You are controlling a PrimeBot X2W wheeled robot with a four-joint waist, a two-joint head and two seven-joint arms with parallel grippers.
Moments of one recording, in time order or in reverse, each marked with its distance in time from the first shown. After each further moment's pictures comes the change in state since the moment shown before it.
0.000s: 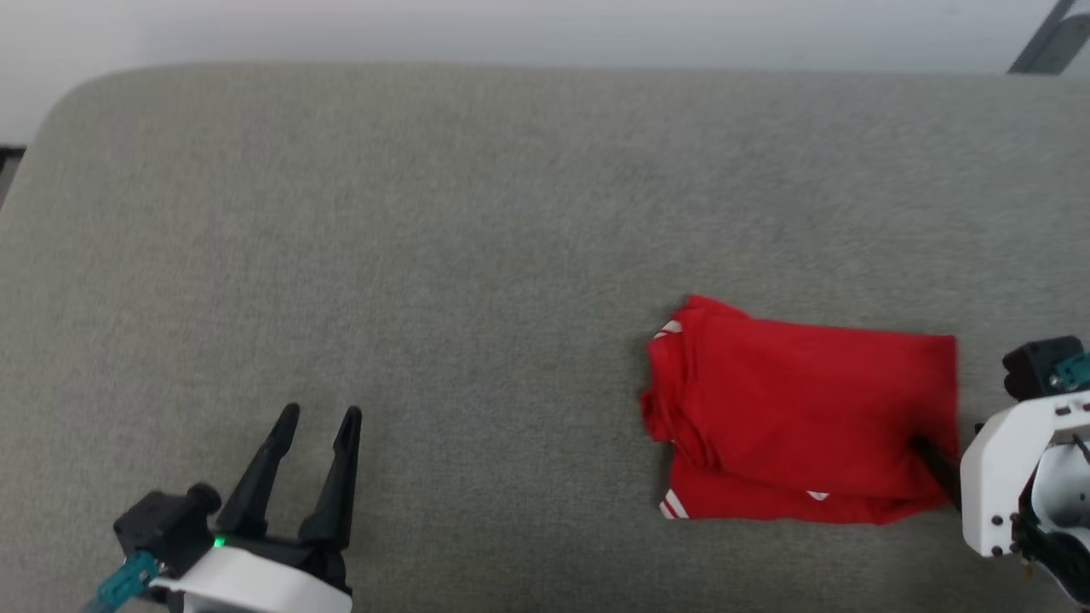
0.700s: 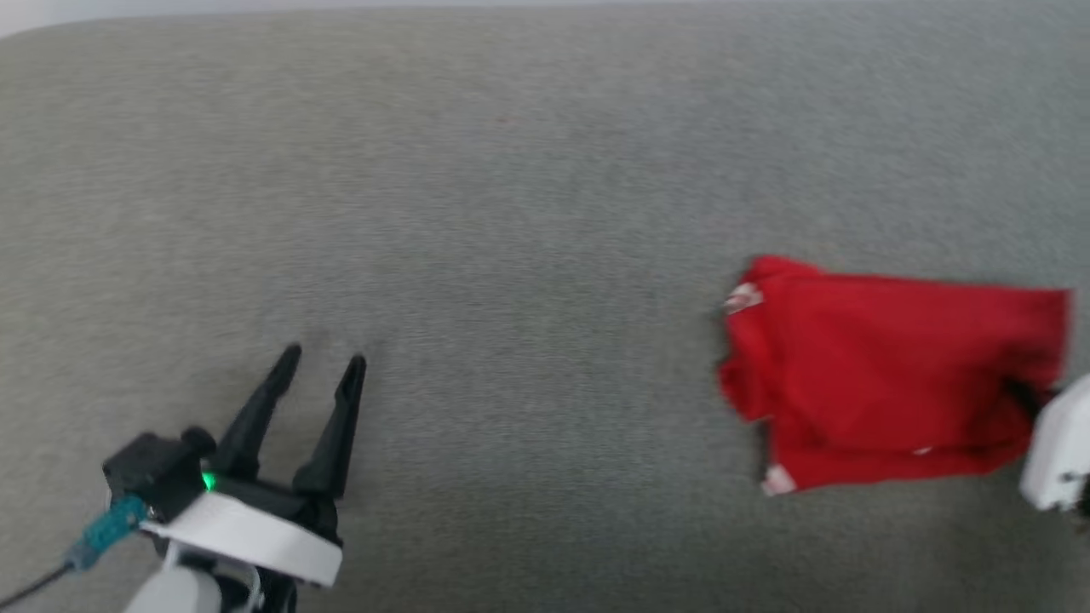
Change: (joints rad) left arm -0.097 0.076 -0.058 -0.004 -0.028 0.000 0.000; right arm -0.040 0.109 -0.195 -0.021 -0.040 0.002 -0.007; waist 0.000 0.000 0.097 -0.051
